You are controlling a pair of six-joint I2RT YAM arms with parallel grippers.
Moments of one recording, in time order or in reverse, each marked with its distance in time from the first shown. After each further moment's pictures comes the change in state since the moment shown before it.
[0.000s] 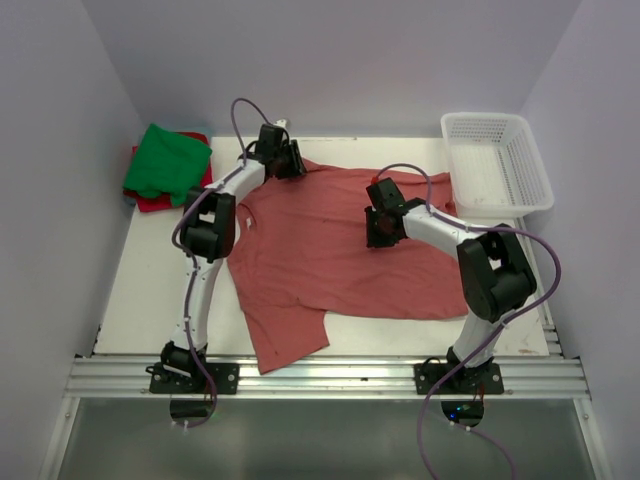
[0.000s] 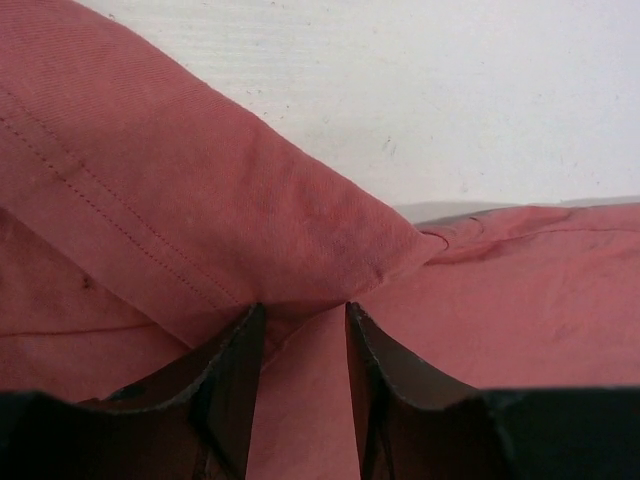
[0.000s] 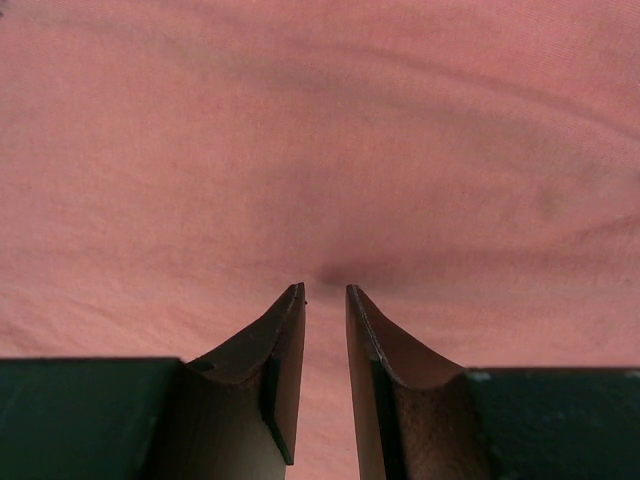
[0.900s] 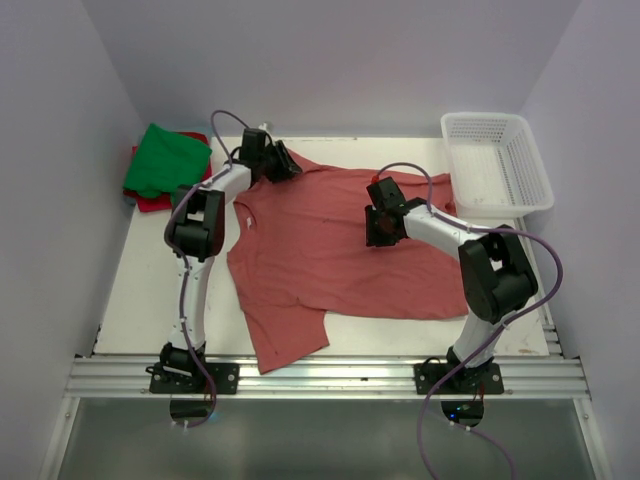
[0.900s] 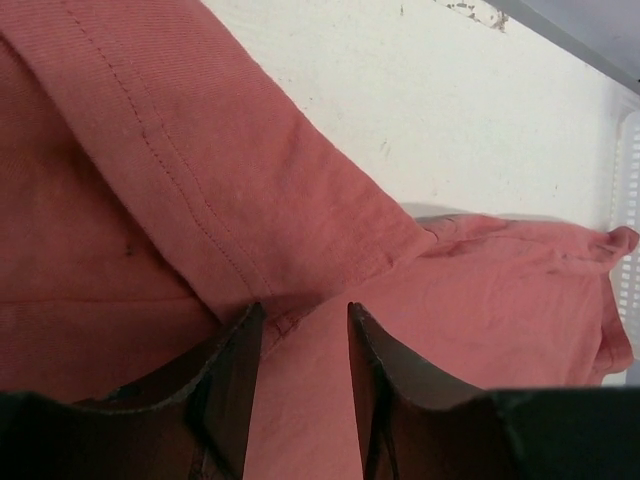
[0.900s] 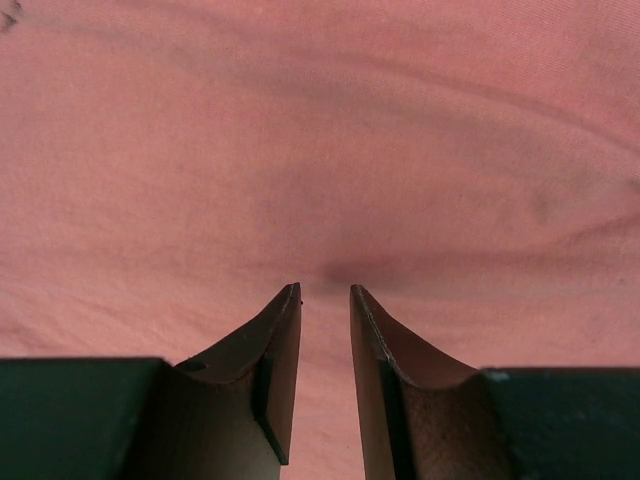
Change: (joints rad) left arm 0.069 -0.048 -0.150 0.163 0.177 -0.203; right arm 0.000 -0.009 0.000 0.000 0.003 0.000
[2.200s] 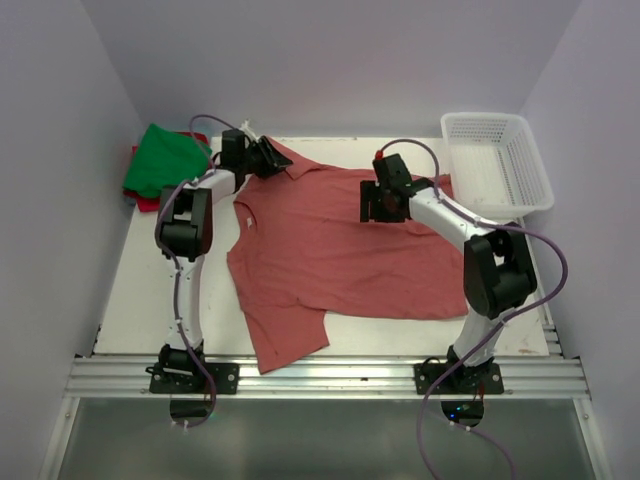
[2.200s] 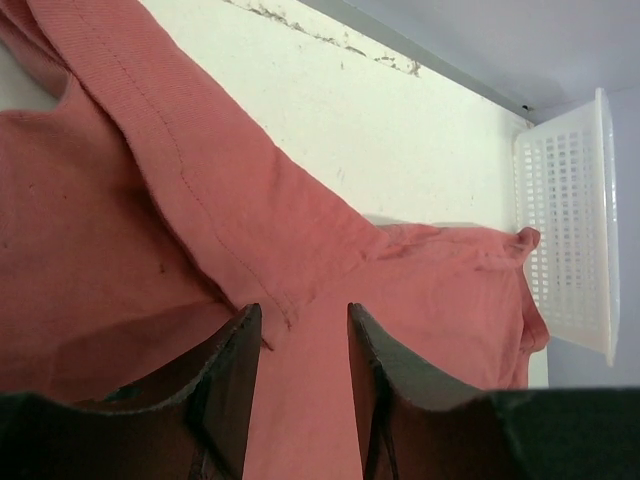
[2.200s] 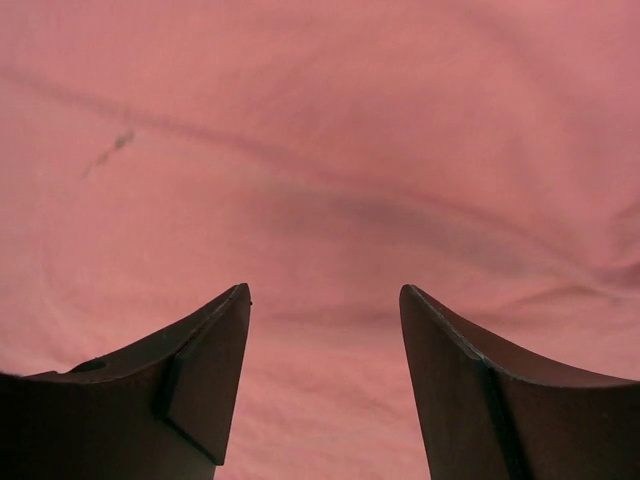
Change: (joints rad) left arm 0.088 -0.063 -0.162 0.266 0.171 -0.074; right arm -0.070 0.025 0.193 -0.052 0.000 -0.058
